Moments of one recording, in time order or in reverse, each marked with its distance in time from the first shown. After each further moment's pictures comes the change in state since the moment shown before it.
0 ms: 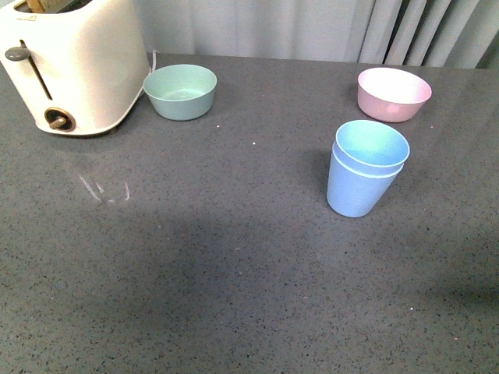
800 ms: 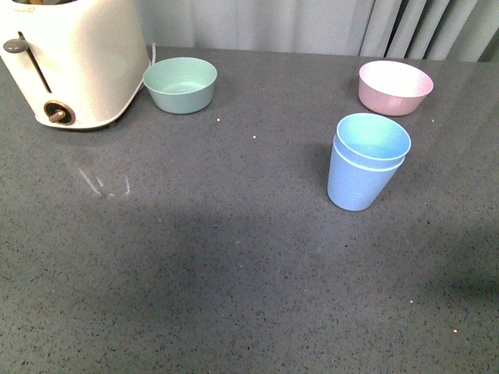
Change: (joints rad) left arm 0.000 0.000 0.000 0.000 0.000 0.000; right arm 0.000 -0.002 0.000 0.000 0.000 0.001
